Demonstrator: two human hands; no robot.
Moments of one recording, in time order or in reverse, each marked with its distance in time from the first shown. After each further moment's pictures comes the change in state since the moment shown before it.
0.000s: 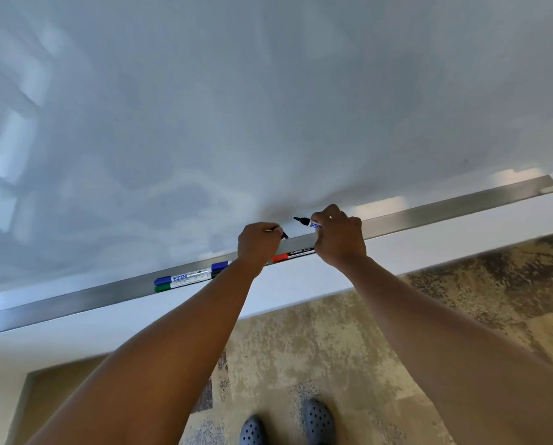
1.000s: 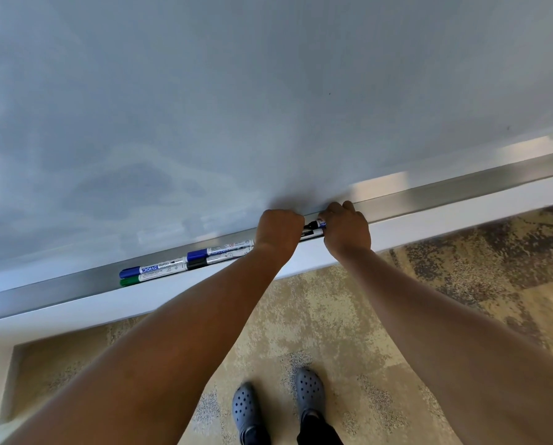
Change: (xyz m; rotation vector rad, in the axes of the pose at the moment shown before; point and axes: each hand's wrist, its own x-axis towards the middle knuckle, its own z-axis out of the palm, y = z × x) left_hand 0.043 0.000 0.073 1.235 -0.099 0.590; right_hand 0.026 0.049 0.065 -0.135 -0.214 0.059
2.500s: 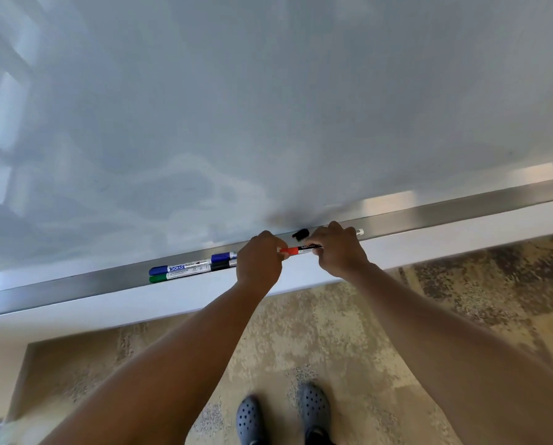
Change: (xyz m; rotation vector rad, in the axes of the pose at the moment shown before) left_hand -0.068 -0.039 0.037 -0.744 0.147 -0.416; right_hand -0.022 -0.033 -0.010 0.073 -0.093 -0.270
